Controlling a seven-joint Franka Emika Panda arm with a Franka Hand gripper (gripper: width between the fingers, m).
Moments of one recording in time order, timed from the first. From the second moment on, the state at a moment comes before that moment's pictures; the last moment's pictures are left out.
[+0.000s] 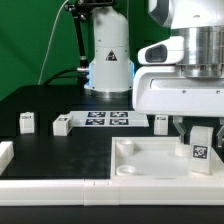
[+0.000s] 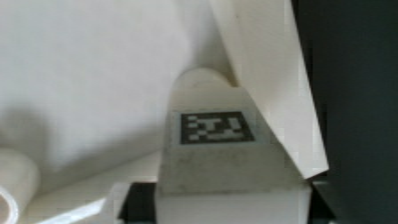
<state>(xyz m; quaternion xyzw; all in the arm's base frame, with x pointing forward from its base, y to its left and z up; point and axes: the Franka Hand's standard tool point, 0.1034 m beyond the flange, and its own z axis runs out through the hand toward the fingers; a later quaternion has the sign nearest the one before) 0.638 0.119 0.074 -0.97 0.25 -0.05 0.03</state>
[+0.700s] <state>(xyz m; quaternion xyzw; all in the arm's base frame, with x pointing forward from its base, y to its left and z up) 0.634 0.124 0.073 -0.81 0.59 -0.02 0.06</state>
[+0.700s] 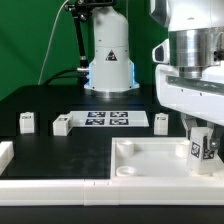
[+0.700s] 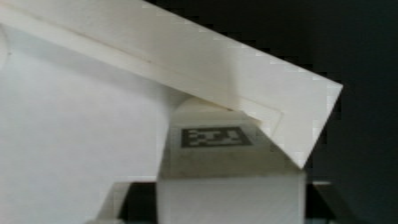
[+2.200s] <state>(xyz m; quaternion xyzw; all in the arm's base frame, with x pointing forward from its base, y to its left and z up) 0.638 0.124 0.074 -1.00 0.07 -0.04 0.01</state>
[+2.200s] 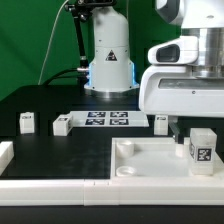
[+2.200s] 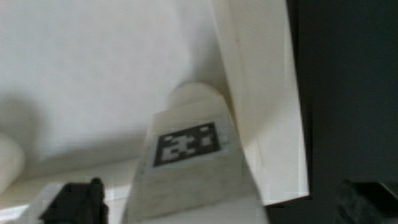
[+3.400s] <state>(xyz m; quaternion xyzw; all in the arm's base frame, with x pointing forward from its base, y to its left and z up) 0.637 0.122 0.072 -0.99 0.10 -0.03 0.01</state>
